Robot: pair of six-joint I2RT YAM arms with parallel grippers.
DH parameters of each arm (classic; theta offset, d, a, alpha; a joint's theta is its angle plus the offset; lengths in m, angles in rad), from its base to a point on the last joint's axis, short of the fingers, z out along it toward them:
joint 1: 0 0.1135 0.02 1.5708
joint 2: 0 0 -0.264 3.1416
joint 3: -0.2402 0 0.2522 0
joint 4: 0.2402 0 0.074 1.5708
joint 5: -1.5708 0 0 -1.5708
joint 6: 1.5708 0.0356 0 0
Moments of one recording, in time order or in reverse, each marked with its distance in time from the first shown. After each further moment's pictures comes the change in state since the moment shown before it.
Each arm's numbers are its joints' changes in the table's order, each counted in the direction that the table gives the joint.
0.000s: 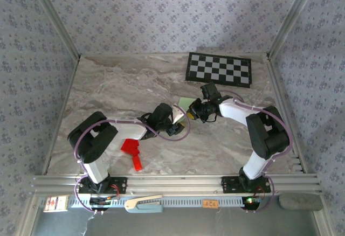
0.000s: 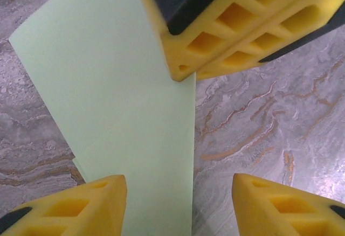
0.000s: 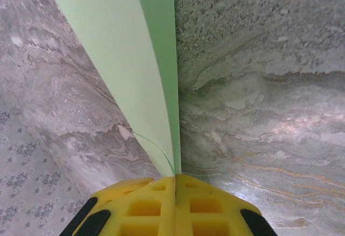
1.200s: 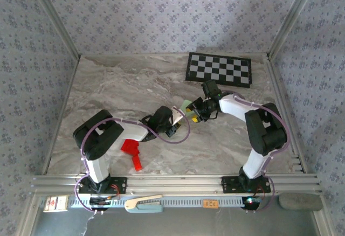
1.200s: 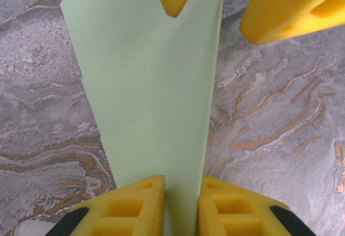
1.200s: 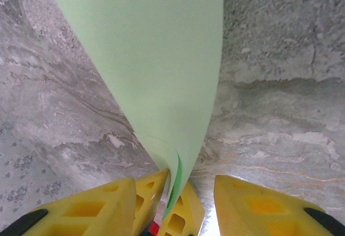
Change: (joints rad) left arm -0.002 -0.056 0.034 -0.084 0.066 0.014; right arm -0.029 -0.051 -0.073 0.117 0.018 0.013
